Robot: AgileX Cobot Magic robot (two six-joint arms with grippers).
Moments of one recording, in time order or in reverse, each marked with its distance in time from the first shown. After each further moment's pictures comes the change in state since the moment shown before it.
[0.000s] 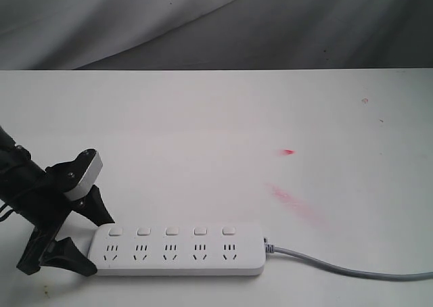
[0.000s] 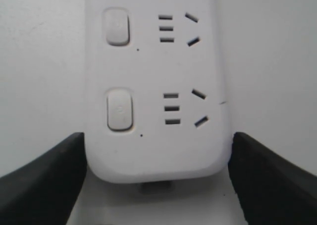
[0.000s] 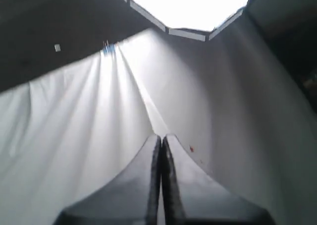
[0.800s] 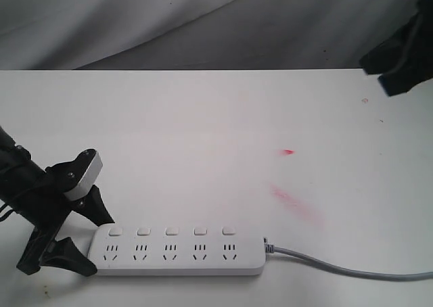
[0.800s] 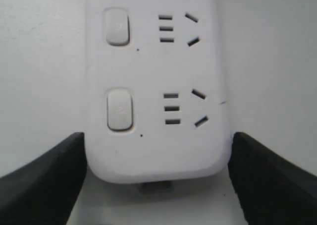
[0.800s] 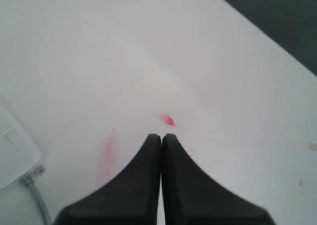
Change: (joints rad) left arm 0.000 0.000 0.000 0.000 0.000 0.000; right arm 0.213 0.965 -0.595 0.219 1.055 -1.152
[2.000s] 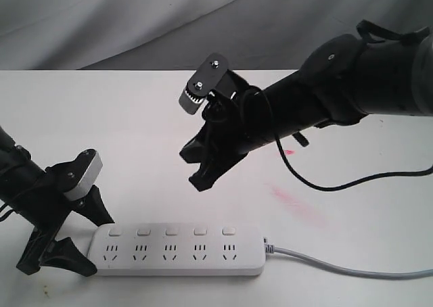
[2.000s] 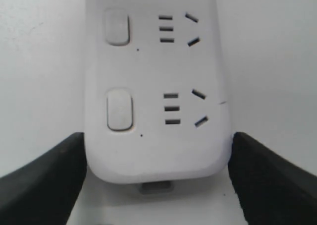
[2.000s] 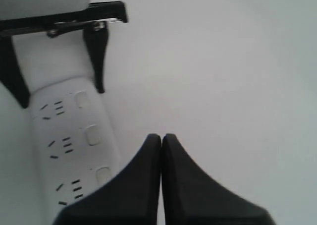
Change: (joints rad) left arm 0.000 0.000 0.000 0.000 0.000 0.000; right arm 0.467 0.465 -0.002 0.546 -0.268 -0.439
